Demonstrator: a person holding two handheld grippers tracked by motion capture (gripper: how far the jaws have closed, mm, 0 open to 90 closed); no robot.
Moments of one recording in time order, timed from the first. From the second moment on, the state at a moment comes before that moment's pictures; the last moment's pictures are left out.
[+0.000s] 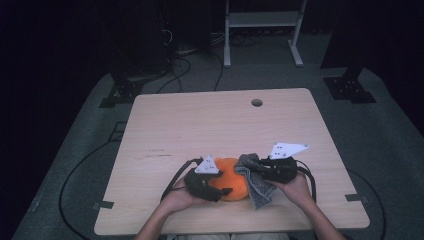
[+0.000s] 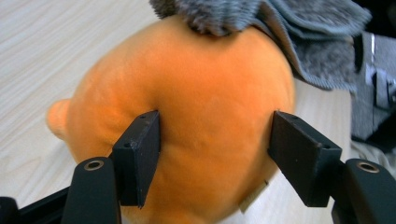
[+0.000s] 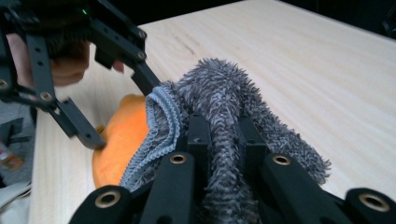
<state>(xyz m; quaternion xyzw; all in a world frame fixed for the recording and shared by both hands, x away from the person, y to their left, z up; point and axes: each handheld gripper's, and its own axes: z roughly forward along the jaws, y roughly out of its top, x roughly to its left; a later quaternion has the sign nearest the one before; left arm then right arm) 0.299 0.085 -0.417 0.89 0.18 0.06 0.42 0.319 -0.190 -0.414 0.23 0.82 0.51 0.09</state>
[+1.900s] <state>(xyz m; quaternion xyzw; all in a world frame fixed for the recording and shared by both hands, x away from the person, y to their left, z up) 0.346 0.058 -0.394 0.88 0.21 0.16 0.41 0.304 -0.314 -0.425 0.33 0.78 0.51 0.14</state>
